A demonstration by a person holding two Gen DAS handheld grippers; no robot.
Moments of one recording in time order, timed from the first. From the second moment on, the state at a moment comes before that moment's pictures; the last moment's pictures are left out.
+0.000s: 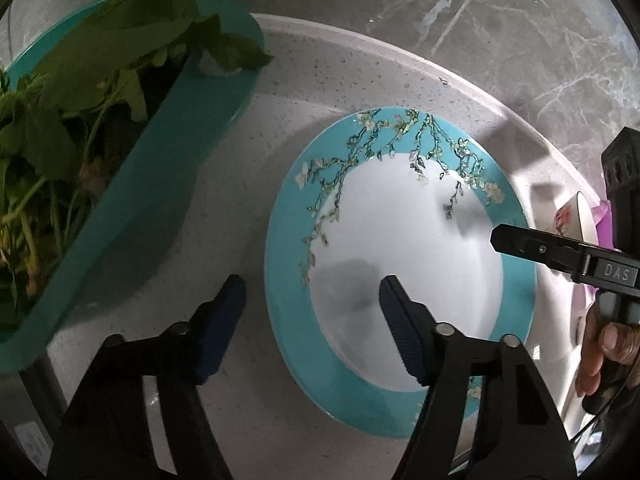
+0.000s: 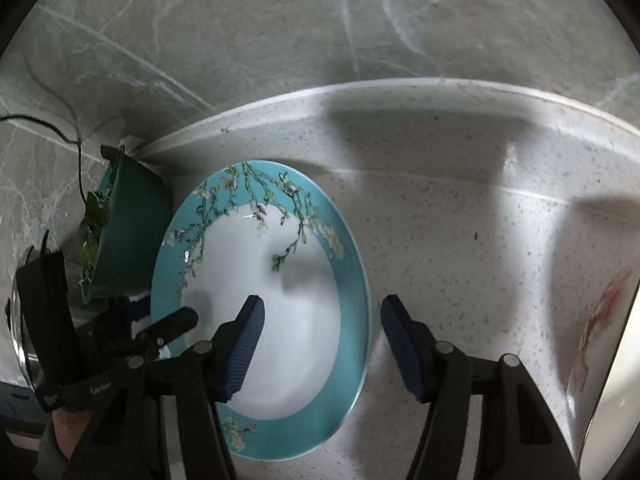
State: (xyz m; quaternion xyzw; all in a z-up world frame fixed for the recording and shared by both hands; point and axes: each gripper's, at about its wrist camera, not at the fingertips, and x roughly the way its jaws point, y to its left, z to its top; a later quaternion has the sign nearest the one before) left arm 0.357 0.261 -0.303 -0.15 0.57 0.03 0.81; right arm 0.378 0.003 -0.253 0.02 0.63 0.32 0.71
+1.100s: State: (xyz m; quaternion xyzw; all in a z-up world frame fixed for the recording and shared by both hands) left arm 0.327 0.268 -0.251 -0.15 0.57 0.01 0.81; right arm 0.341 -0.021 -0.196 0.00 0.62 0.30 0.73
